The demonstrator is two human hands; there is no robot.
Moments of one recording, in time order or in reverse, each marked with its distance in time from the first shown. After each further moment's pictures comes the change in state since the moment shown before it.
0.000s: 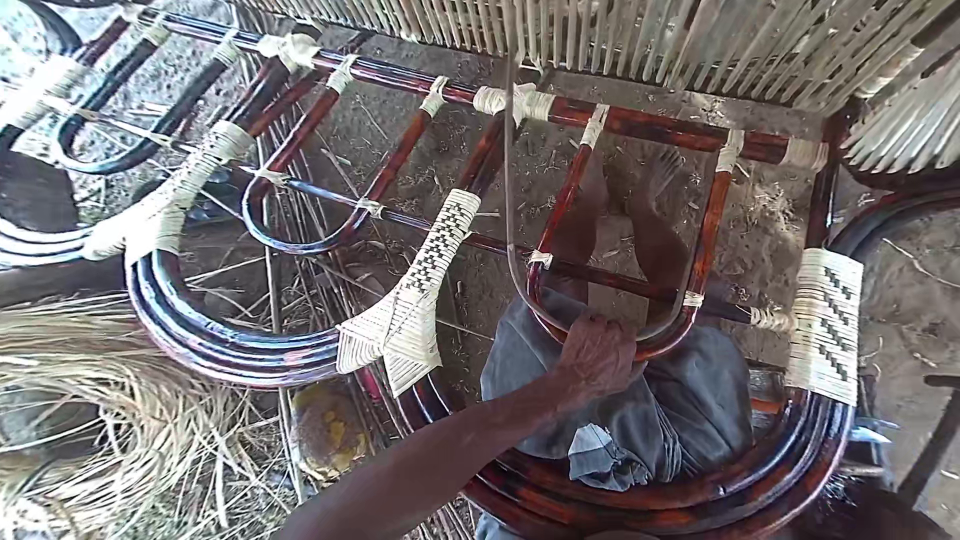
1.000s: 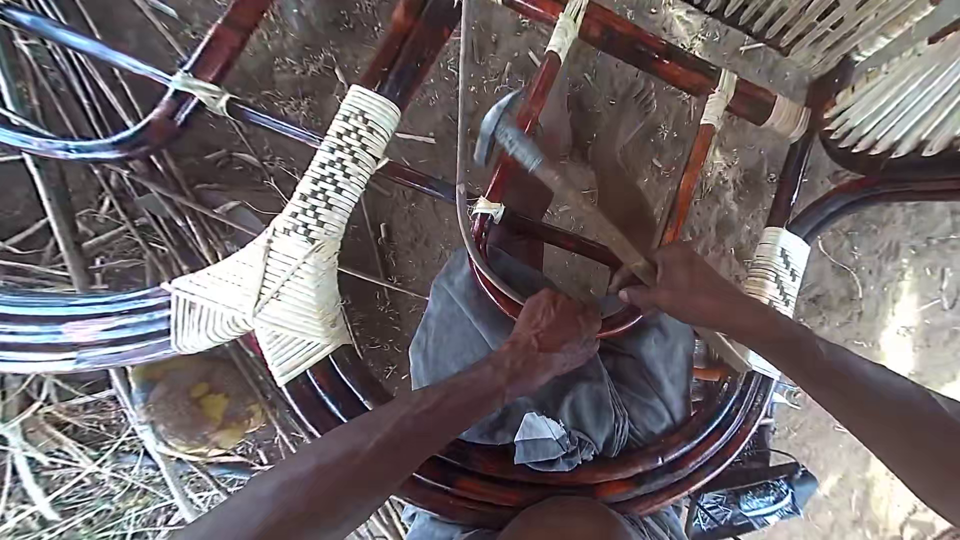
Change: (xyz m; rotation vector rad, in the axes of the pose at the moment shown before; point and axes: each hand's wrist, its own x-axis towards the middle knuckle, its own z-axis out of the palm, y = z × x) left_hand 0.015 -0.005 -0.012 -0.161 -0.302 -0.003; right_hand -0.169 -0.393 0.092 -0.598 -0.909 -1.066
